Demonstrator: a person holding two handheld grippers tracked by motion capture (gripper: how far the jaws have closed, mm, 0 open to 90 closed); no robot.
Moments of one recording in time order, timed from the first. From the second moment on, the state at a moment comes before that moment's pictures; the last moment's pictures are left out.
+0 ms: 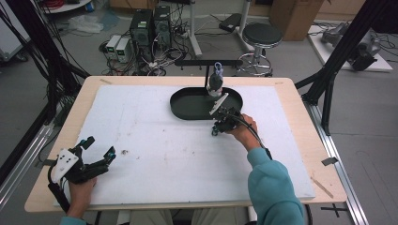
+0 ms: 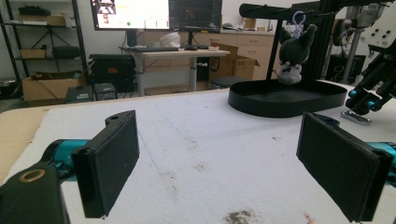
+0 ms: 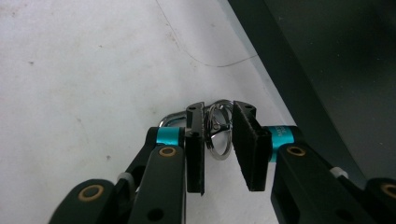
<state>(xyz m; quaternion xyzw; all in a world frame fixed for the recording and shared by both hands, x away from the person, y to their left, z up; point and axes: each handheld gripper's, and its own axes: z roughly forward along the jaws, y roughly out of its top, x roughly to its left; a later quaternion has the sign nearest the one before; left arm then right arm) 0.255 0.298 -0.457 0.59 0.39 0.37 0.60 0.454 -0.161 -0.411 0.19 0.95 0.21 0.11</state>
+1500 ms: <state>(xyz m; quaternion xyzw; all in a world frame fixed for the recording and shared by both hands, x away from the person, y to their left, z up) 0.255 0.298 -0.457 0.59 0.39 0.37 0.60 0.457 -0.170 -0.406 0.20 0.95 0.21 0.12</state>
